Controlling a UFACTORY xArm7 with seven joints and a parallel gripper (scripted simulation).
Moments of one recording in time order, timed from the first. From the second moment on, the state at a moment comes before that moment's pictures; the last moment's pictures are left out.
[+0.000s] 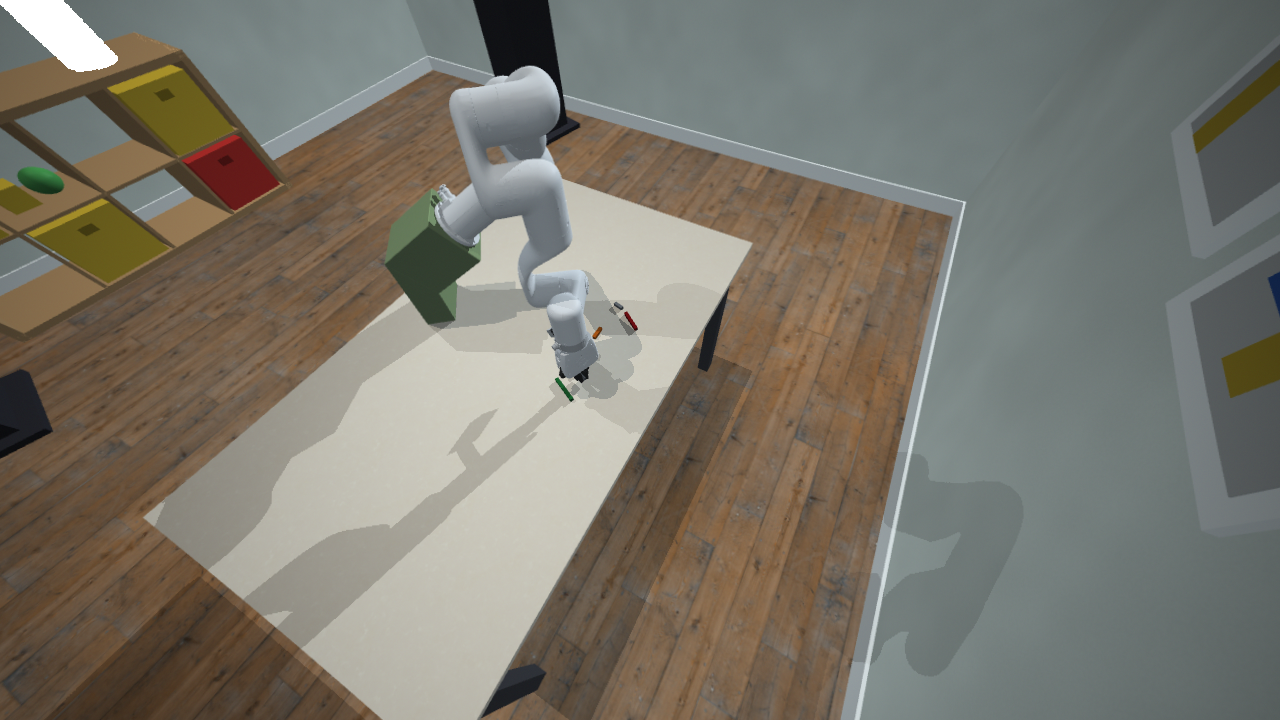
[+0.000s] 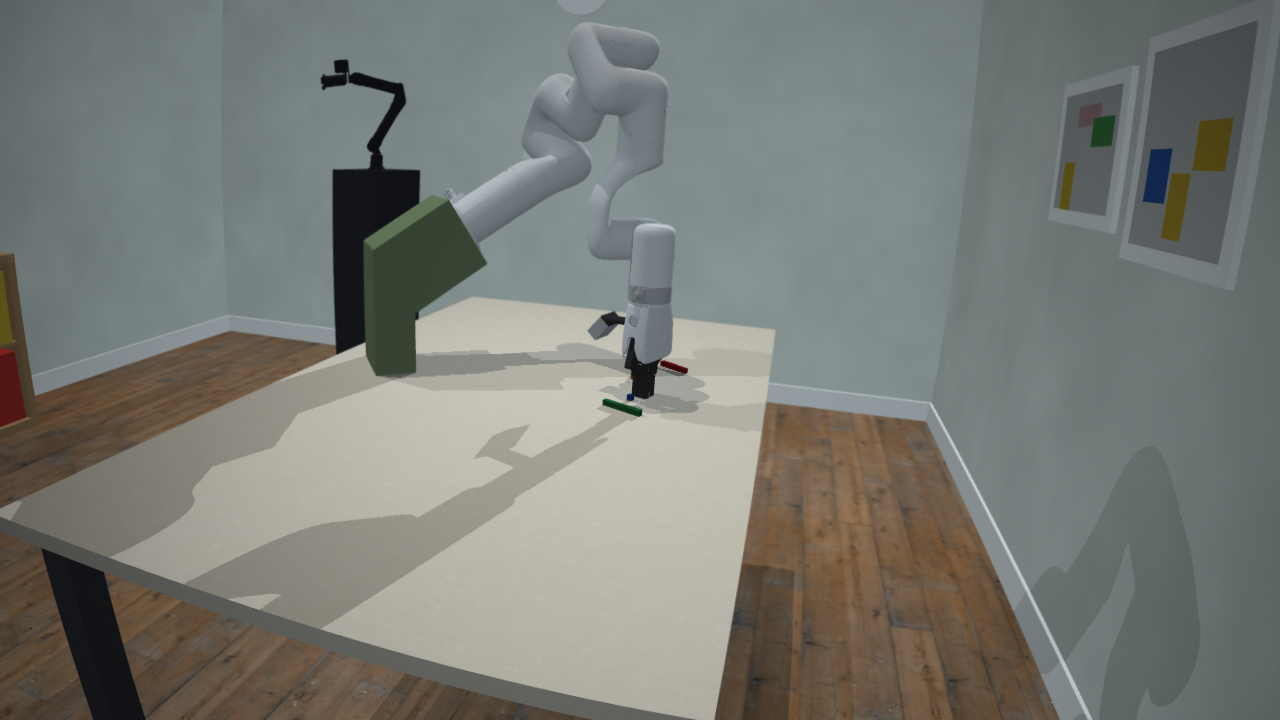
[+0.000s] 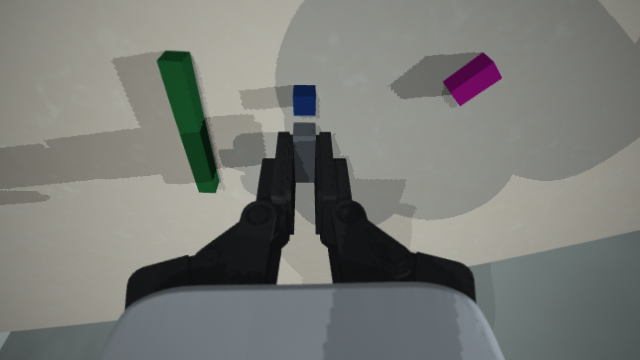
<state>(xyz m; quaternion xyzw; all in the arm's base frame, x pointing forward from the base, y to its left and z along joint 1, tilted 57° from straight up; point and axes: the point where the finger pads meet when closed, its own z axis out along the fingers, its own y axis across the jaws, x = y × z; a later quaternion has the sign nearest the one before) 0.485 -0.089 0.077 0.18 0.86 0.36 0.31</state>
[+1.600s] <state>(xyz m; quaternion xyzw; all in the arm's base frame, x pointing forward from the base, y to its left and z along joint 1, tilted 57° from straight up) 0.493 -0.083 0.070 0.18 0.86 0.36 0.31</state>
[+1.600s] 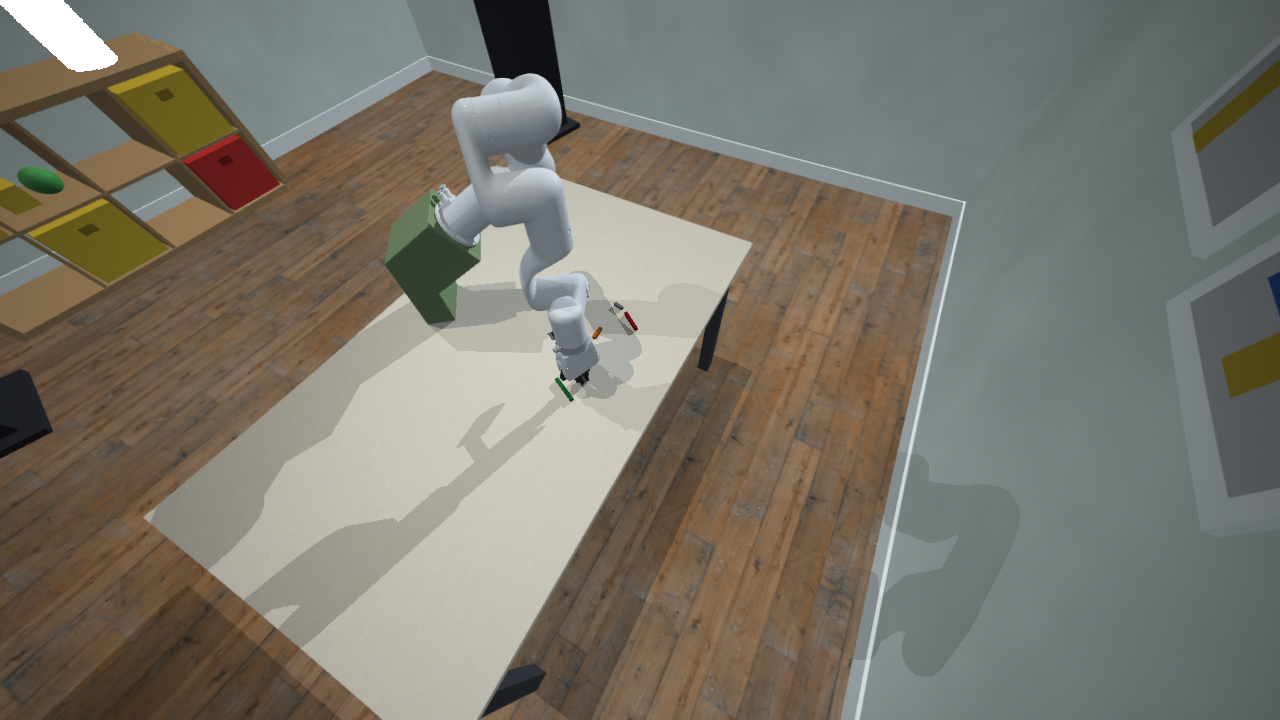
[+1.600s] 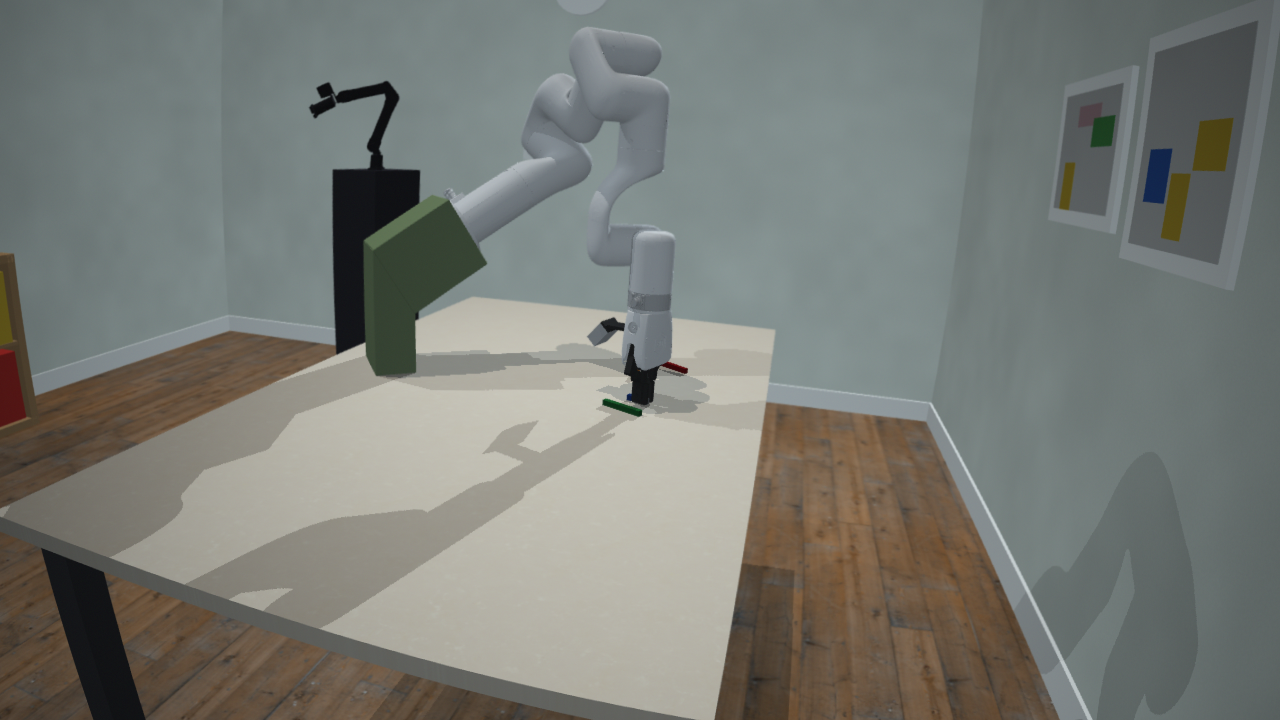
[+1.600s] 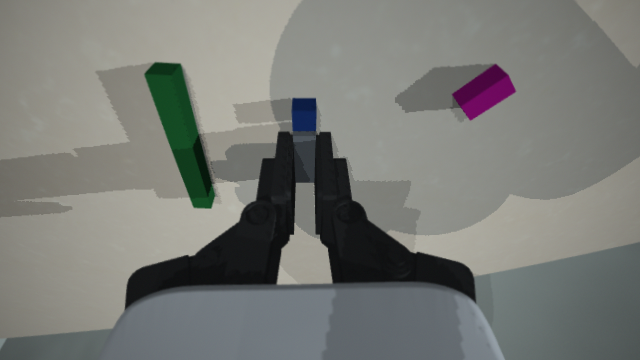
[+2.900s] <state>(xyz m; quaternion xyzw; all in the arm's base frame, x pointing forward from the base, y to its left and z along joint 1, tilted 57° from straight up) 0.490 -0.085 0.072 0.18 0.86 0.36 0.31</state>
